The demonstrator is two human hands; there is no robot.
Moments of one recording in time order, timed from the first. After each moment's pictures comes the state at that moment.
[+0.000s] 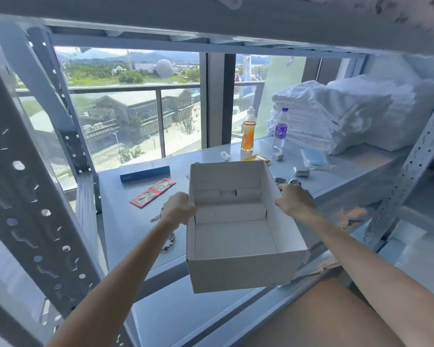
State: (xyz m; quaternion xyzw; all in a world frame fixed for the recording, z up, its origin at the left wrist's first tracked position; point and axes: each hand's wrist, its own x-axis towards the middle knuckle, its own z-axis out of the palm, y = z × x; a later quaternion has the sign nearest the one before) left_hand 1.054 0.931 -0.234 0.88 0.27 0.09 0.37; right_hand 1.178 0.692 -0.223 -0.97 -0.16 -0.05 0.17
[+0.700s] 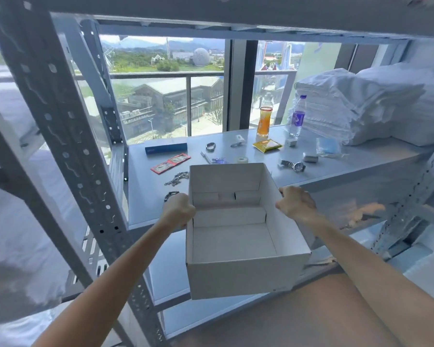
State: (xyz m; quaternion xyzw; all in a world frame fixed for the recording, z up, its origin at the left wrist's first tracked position) left_hand 0.949 0.843 -0.252 0.89 0.33 0.07 0.30; right_hand 1.112 0.625 -0.243 -0.96 -0.23 0.00 0.15
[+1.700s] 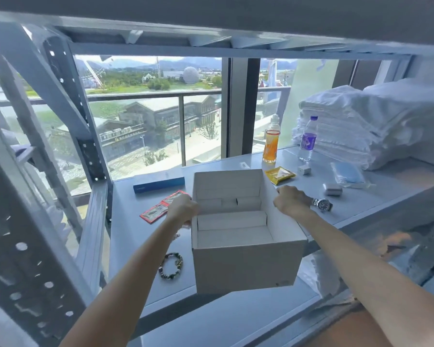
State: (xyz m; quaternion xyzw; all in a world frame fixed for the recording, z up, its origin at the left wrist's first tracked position) left_hand 1.122 0.988 -0.238 0.86 0.34 0.07 0.37; right_hand 1.271 0.774 -0.231 -0.98 -0.17 -0.01 0.12
